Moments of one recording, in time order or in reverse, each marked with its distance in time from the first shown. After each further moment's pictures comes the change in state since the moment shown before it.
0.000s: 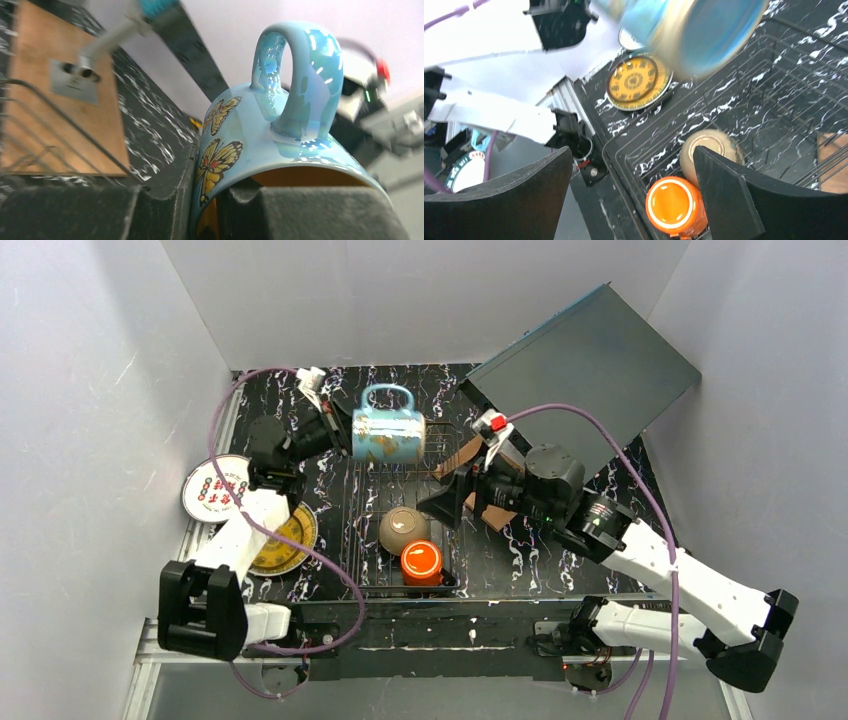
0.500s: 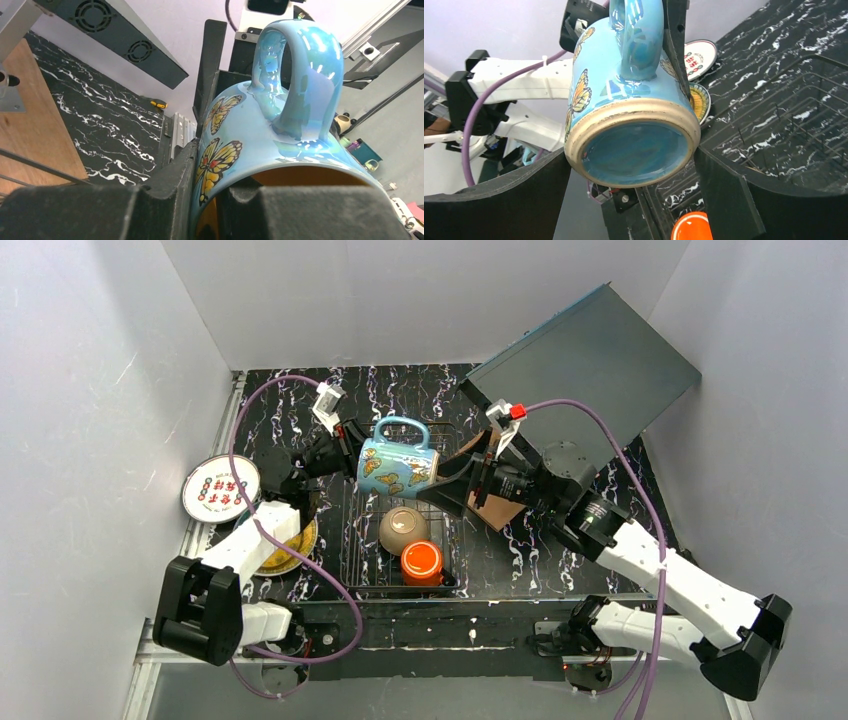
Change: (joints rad) left arm -0.174 -0.031 -0.130 0.404 0.112 -0.115; right arm -0.118 -0.019 -0.095 0.308 -0.182 0.147
